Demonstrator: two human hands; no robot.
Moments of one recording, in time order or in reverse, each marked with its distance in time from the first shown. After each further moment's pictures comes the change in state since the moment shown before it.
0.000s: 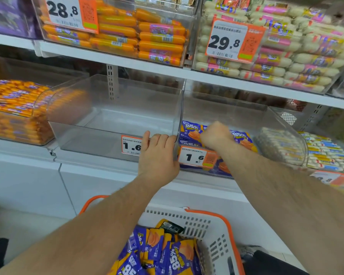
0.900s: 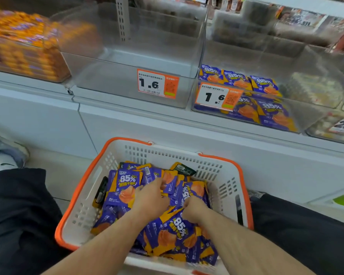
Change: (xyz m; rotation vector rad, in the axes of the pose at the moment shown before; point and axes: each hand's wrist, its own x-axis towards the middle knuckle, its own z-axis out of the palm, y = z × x) left_hand -0.229 0.001 -0.005 -0.382 -0.915 -0.593; right_hand -0.230 0.107 0.258 -0.069 -0.905 -0.029
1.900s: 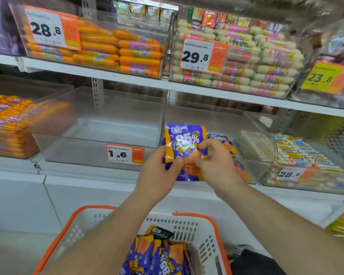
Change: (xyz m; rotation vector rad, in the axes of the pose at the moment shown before) left_hand 0.037 0.177 -0.134 -0.575 0.515 0.631; right_hand -0.160 -0.061 -0.257 1.002 0.888 -0.500
